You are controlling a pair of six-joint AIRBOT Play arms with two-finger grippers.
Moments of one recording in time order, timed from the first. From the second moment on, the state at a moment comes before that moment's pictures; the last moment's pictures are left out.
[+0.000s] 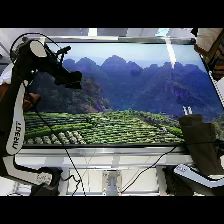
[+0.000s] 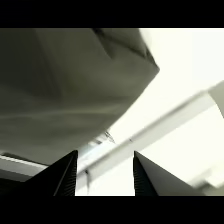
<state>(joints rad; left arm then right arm) -0.15 -1.59 1.78 1.14 -1.57 -1.57 -0.90 -1.21 0.94 -1.96 1.60 1.42</state>
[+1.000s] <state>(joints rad) -0.15 -1.59 1.78 1.05 -1.69 -1.66 -0.29 -1.15 1.09 -0.84 1.37 1.04</state>
